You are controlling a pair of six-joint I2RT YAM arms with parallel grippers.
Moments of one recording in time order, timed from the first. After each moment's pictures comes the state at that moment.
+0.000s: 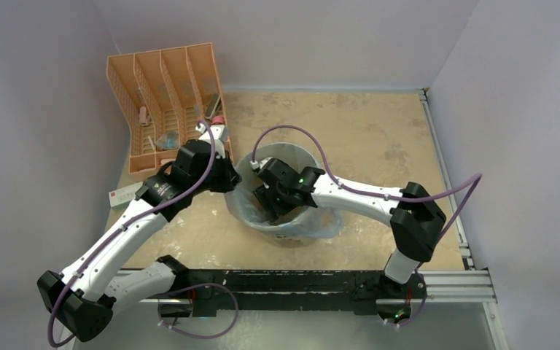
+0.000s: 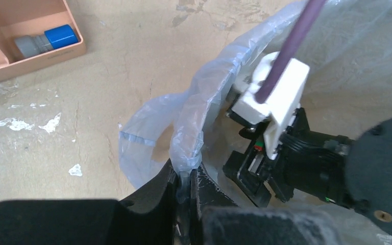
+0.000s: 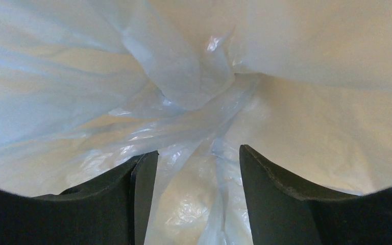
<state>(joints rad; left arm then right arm) -0.58 0.99 1.00 -0.63 -0.01 -0.49 1.00 1.71 1.25 -0.64 0.07 0.35</state>
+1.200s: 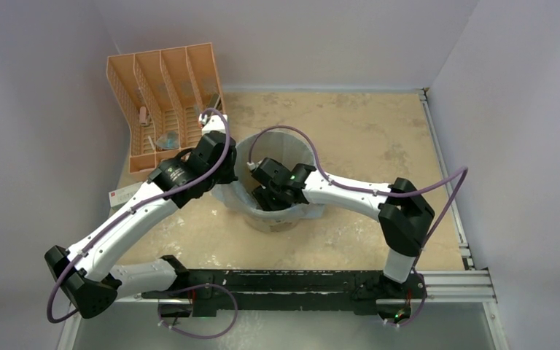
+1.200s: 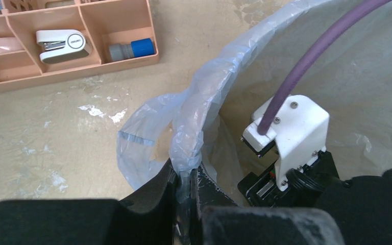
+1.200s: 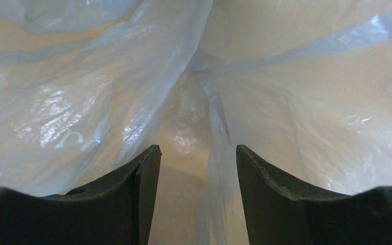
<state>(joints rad) -0.72 1.14 1.22 -0.85 -0.42 -0.59 1.00 1.78 1.33 -0.73 0.08 0.36</state>
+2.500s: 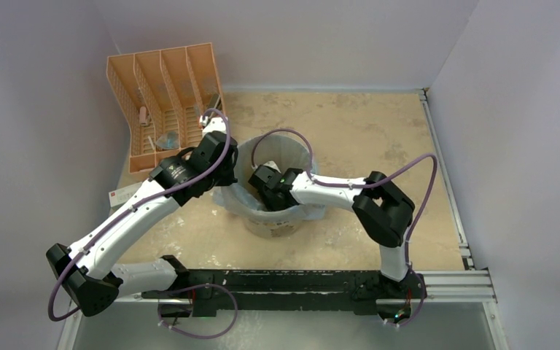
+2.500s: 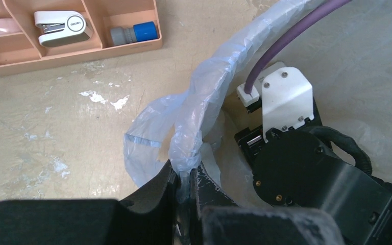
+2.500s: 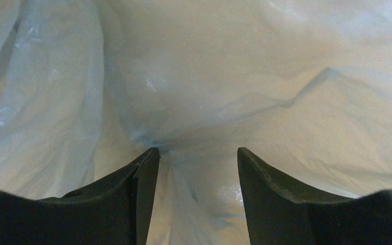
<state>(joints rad) -0.72 1.16 1.24 -0.91 -0.41 -0.62 0.99 1.92 1.33 -0.70 0.32 0.41</state>
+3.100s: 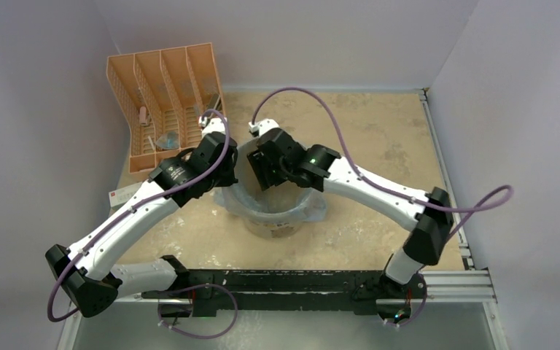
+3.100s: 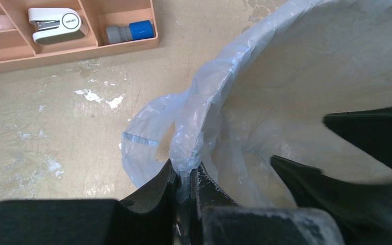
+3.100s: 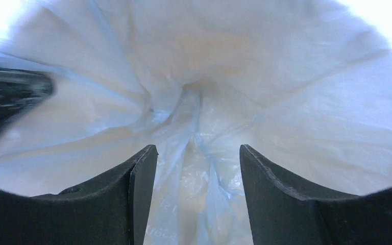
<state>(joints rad) -0.72 1.16 1.24 -0.91 -0.41 -0.64 0.99 1.68 1.54 -0.73 0.23 0.34</state>
